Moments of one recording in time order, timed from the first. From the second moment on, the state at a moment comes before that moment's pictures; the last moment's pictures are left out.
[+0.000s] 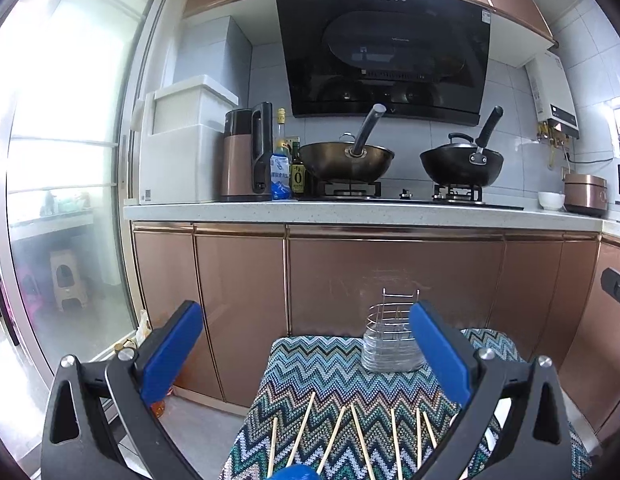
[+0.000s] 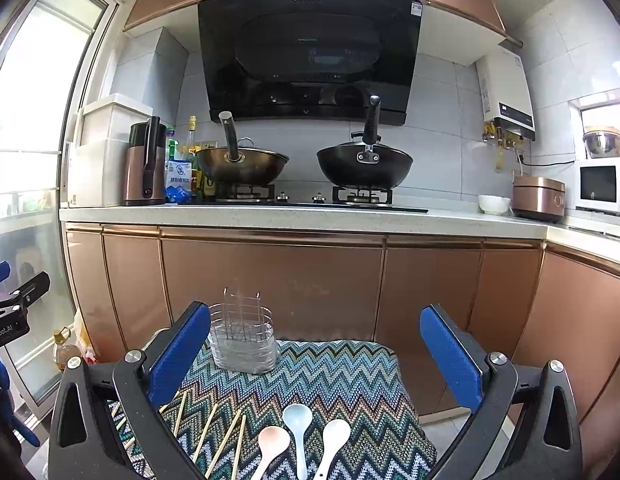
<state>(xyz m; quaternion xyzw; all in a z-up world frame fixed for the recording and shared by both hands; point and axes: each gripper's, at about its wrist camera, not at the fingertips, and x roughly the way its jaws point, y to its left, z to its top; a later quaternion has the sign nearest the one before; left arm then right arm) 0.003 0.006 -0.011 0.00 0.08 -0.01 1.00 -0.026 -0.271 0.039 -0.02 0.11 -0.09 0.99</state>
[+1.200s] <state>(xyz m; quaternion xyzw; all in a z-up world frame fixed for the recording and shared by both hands) 0.006 -0.006 0.000 0.03 0.07 -0.01 1.00 -0.033 -0.287 0.038 0.00 0.07 -0.06 1.00</state>
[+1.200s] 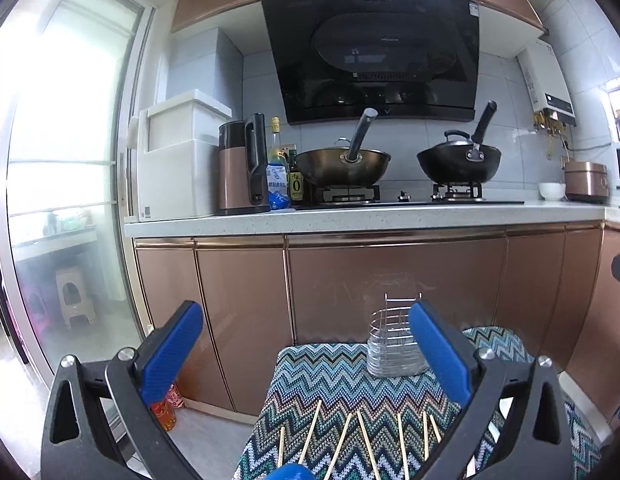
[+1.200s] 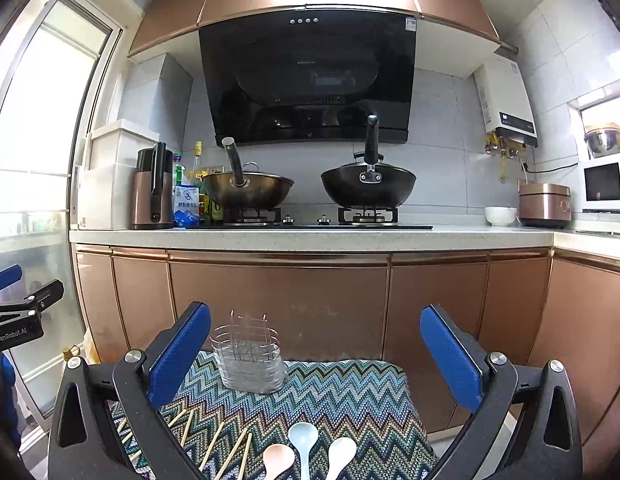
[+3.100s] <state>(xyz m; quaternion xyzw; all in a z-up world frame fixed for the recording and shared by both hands) 0.111 0.024 -0.142 -0.10 0.39 -0.09 0.91 0.038 -0.356 -0.065 0.02 0.29 -0.02 0.96</state>
